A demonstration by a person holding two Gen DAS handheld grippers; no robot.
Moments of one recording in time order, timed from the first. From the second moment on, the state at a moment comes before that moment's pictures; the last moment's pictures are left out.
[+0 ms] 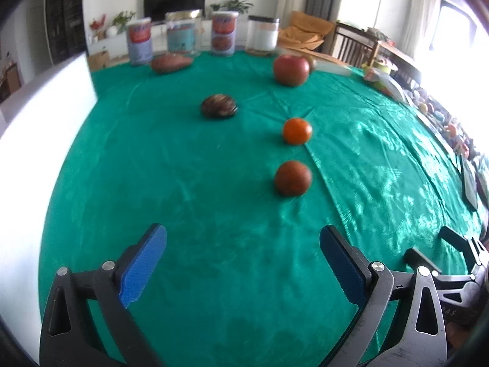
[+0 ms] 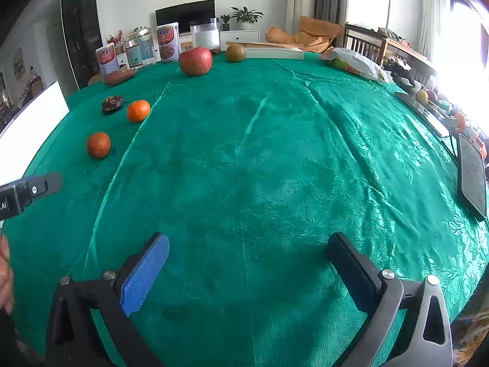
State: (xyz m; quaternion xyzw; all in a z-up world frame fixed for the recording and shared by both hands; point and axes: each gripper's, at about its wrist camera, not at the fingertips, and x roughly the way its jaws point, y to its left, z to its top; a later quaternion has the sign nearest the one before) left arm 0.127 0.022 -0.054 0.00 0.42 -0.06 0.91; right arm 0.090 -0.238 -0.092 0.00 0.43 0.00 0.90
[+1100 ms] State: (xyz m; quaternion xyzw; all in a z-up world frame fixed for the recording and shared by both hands) left arm 0.117 0.081 -0.078 0.00 0.44 0.03 0.90; right arm 0.090 -0.238 -0.091 0.00 0.43 0.00 0.90
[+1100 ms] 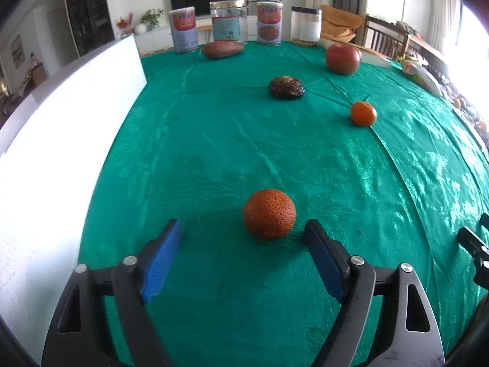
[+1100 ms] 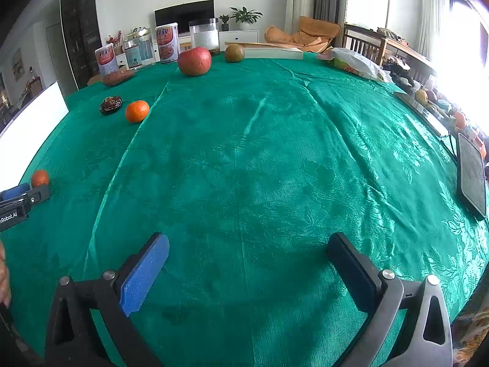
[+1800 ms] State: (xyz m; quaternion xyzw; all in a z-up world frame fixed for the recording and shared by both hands) left arm 0.122 0.088 -0.082 -0.02 0.45 0.05 0.89; right arm 0.088 -0.241 -0.090 0.00 0.44 0.00 0.90
